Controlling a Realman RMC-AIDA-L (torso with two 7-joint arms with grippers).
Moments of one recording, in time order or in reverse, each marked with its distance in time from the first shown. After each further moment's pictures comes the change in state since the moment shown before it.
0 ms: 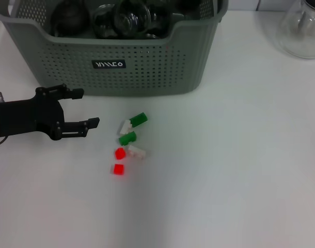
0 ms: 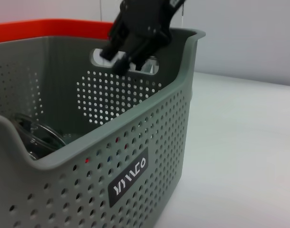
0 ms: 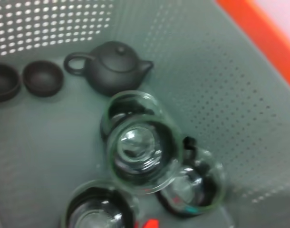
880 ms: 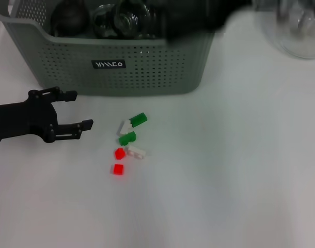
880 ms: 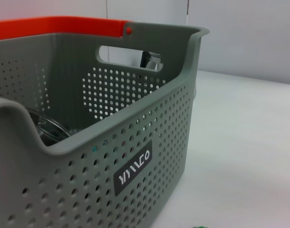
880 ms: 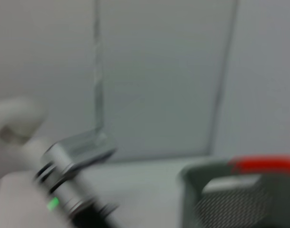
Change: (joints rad) left arm 0.019 0.008 -0.011 0.006 0.000 0.011 0.000; right arm -0.625 -0.003 0.026 -0.961 0.800 -0.517 -0.189
